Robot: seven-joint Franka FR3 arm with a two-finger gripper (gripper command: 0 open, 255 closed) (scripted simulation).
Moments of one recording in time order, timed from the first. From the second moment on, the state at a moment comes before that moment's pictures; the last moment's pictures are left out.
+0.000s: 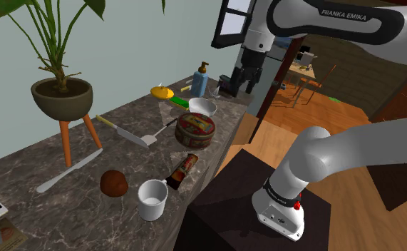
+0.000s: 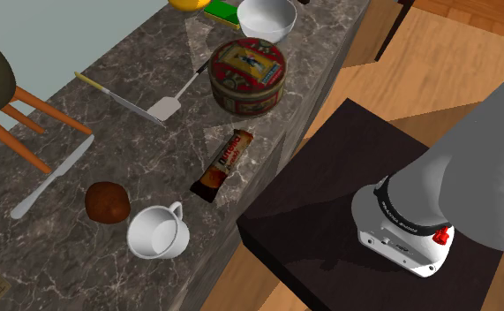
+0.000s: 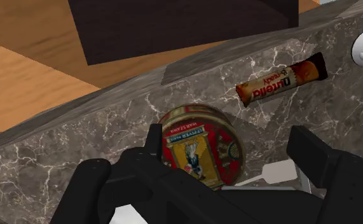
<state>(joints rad) 0.00 -0.77 -0.04 -2.44 -0.01 1.61 0.17</state>
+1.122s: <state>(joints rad) -0.02 -0.71 0.33 -2.79 0.26 2.07 0.85</state>
